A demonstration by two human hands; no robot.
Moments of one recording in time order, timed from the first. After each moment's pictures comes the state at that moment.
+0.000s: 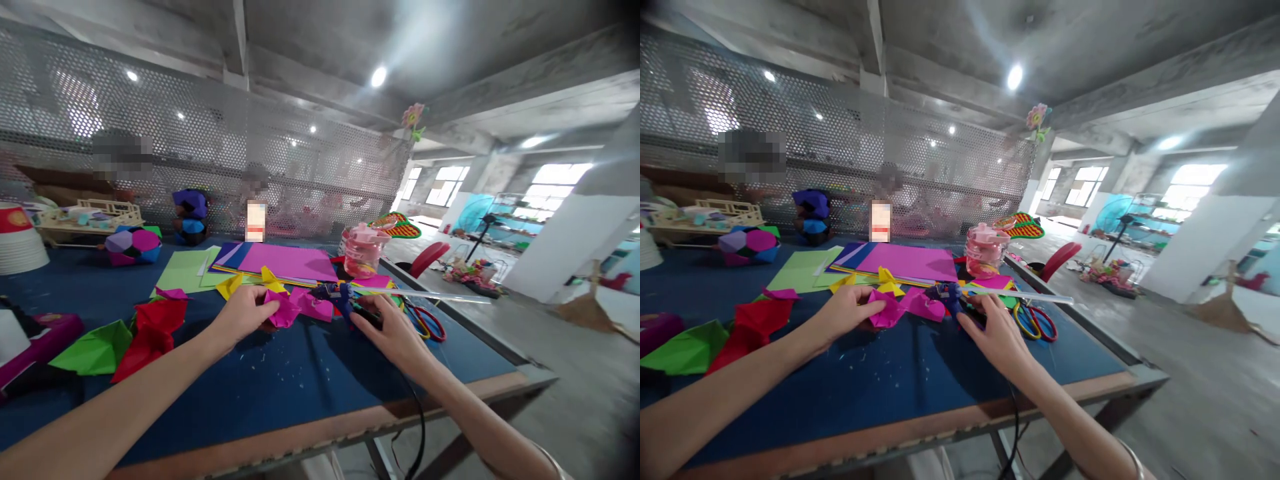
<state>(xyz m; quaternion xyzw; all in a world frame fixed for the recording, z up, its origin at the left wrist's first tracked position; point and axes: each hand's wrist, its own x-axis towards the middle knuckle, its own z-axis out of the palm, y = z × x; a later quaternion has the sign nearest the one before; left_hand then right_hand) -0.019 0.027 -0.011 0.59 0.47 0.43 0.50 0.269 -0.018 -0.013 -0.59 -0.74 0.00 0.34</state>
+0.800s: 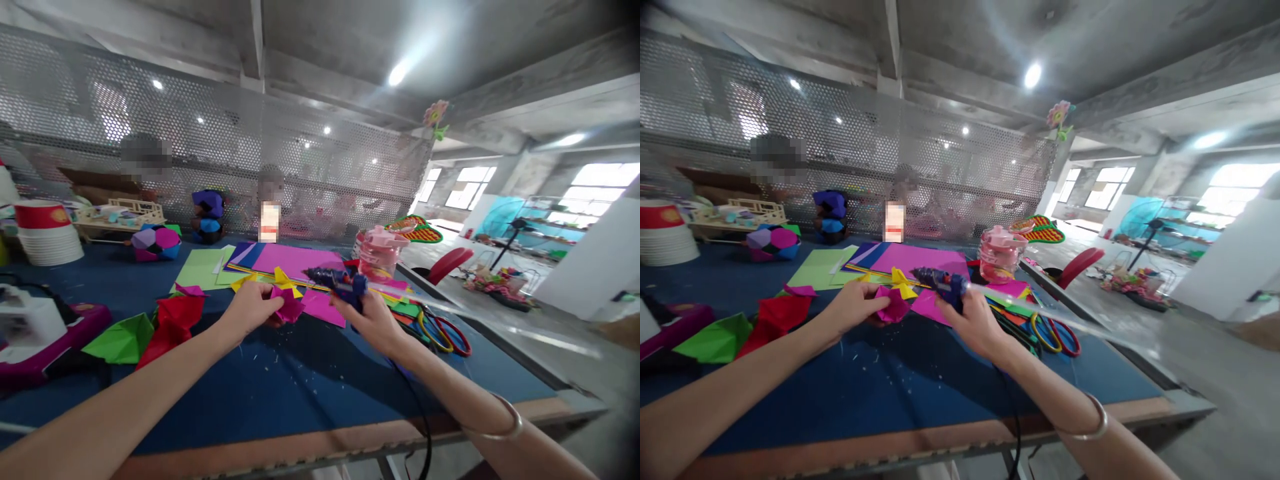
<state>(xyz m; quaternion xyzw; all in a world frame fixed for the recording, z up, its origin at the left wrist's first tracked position) -0.029 0.031 -0.004 0.57 0.50 0.43 0.49 0.212 0.014 0.011 -0.48 -0.80 0.06 0.36</state>
